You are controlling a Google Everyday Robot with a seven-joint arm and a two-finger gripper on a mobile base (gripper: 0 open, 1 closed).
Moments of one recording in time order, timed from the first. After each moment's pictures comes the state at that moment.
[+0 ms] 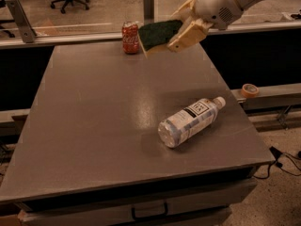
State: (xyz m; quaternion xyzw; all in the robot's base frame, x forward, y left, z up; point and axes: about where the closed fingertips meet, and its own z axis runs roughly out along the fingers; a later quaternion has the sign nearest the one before) arm 0.601 -0.074 1.008 -0.67 0.63 0.14 0.38
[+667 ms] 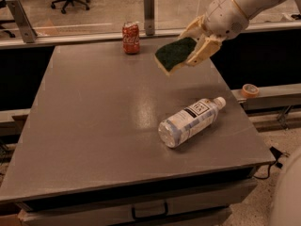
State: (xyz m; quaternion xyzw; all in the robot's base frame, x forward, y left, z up) arm 0.618 -0.117 0.954 -0.75 0.57 0.14 0.31
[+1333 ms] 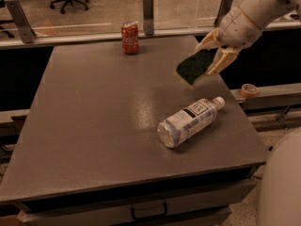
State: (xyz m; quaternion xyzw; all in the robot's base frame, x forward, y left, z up) arm 0.629 -0.174 0.913 -0.79 0.54 0.10 0.25
